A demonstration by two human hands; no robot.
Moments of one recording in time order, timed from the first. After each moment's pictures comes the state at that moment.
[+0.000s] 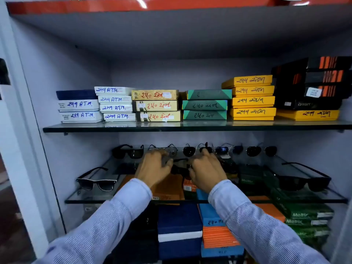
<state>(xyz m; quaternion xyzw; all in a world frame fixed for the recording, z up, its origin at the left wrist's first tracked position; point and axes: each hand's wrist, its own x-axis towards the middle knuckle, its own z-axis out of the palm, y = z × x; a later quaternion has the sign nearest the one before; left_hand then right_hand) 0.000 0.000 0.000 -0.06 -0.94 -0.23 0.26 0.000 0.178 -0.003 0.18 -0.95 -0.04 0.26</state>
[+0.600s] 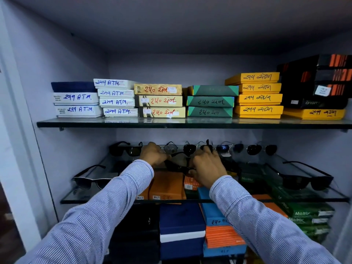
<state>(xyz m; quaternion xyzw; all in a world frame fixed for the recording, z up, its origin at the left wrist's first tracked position) -0.069 -0.021 0.009 0.07 -0.91 -0.38 0.11 -0.017 0.166 -0.003 0.17 -0.96 -0.06 0.21</state>
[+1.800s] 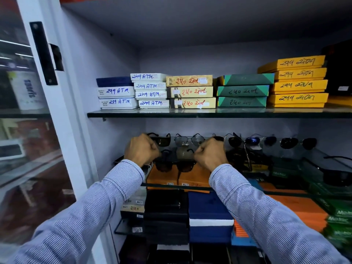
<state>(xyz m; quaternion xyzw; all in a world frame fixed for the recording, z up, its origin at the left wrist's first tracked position) 0.029 -0.104 0.022 0.13 -0.93 -0.25 0.23 -0.020 0.096 -0.005 0.09 -0.89 0.42 0.17</state>
